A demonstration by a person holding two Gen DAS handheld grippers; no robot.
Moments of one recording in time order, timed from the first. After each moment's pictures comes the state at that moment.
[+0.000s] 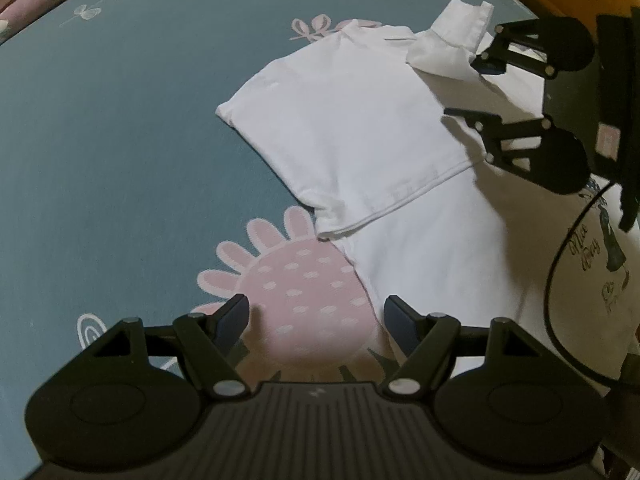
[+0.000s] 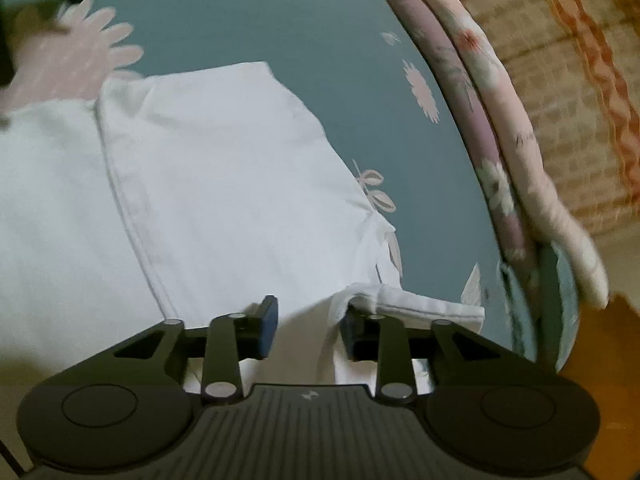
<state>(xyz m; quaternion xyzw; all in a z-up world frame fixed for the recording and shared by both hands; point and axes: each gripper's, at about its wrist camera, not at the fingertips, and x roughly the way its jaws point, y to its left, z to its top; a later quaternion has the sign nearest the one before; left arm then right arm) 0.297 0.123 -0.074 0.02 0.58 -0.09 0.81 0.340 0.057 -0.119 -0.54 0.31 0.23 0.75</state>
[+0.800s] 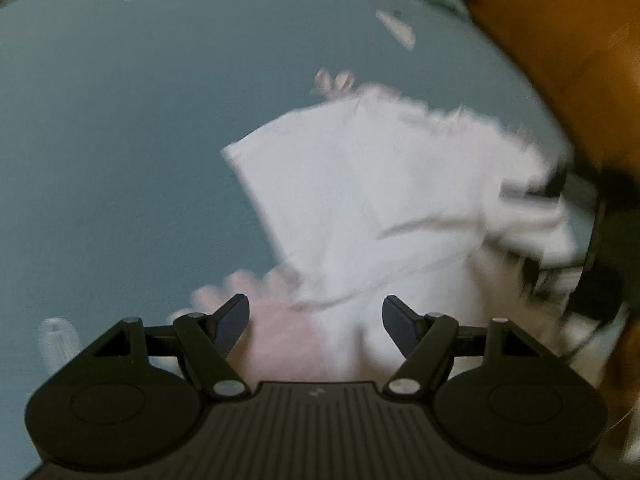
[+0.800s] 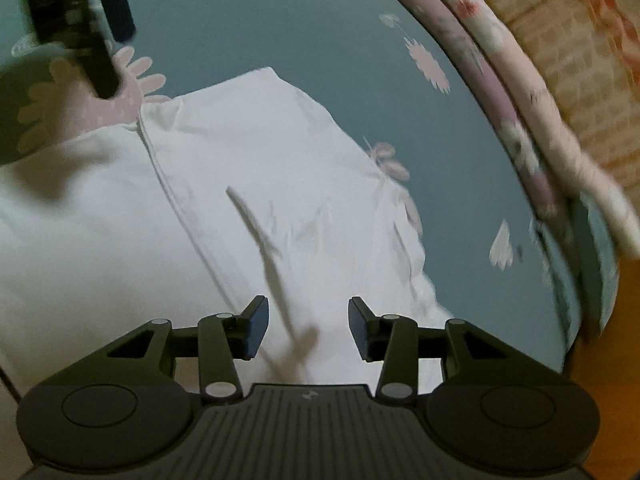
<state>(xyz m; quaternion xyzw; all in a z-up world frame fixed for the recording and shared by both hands) 0.332 0.142 -0.059 -0.16 0.54 -0.09 0.82 0.321 0.023 -0.078 -0.44 0.39 0.24 0.77</state>
